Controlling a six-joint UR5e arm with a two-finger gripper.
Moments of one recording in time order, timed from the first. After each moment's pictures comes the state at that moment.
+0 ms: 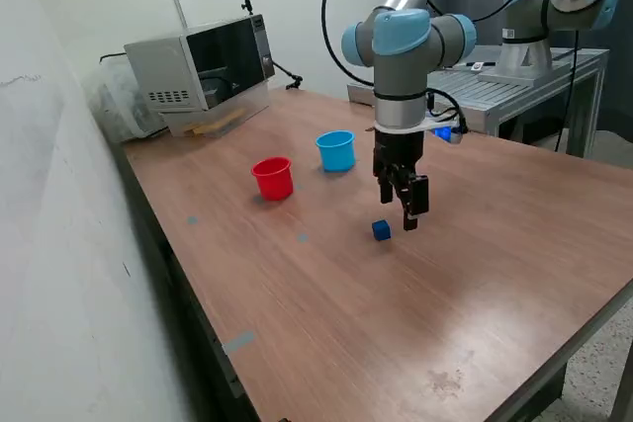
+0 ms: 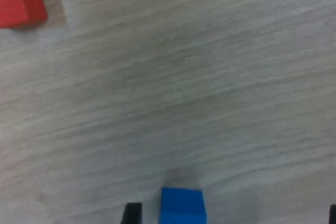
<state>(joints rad) 0.18 -0.70 1.25 -2.20 -1.64 3.62</state>
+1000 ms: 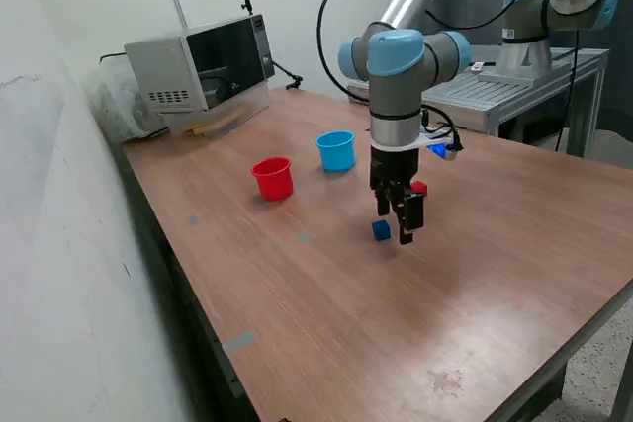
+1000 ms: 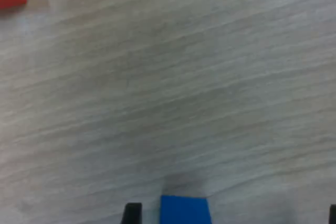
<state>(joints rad) 0.17 -0.65 1.22 -2.21 -1.64 3.62</state>
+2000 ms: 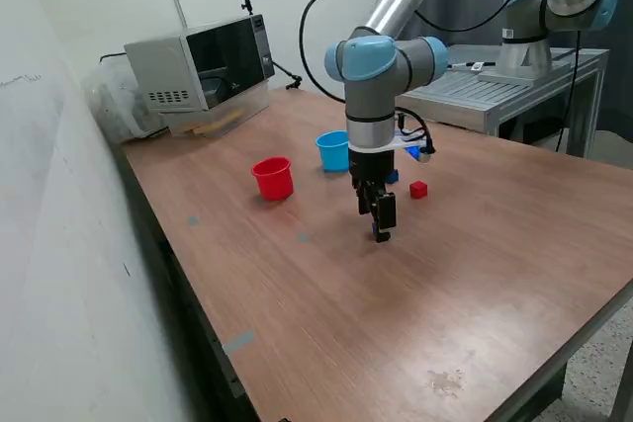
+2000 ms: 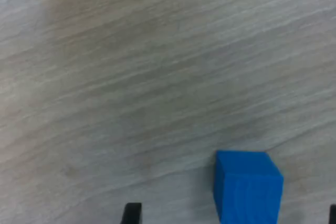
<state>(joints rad) 0.13 -0.63 1.19 -2.21 -1.64 3.62</state>
